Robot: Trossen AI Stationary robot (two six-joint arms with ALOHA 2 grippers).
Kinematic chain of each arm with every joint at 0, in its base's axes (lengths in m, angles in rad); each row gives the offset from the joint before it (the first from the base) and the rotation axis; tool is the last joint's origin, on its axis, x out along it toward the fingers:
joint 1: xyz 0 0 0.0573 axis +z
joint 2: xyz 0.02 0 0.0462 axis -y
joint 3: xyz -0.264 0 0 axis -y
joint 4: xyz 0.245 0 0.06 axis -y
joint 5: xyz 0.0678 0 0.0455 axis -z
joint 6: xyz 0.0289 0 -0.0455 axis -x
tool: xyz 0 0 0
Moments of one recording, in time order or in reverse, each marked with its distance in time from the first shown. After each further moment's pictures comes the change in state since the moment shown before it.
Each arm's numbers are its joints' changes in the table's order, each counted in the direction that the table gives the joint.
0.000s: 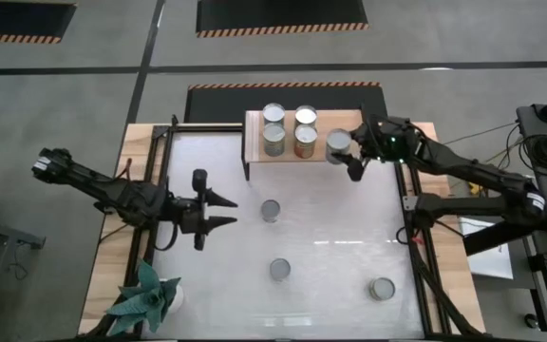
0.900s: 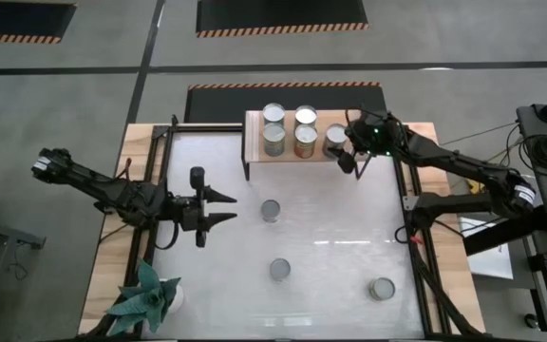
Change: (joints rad) left arm 0.000 0.008 -0.010 0.006 -0.056 0.005; right arm -0.115 -0.152 -0.013 0.033 0.006 0.029
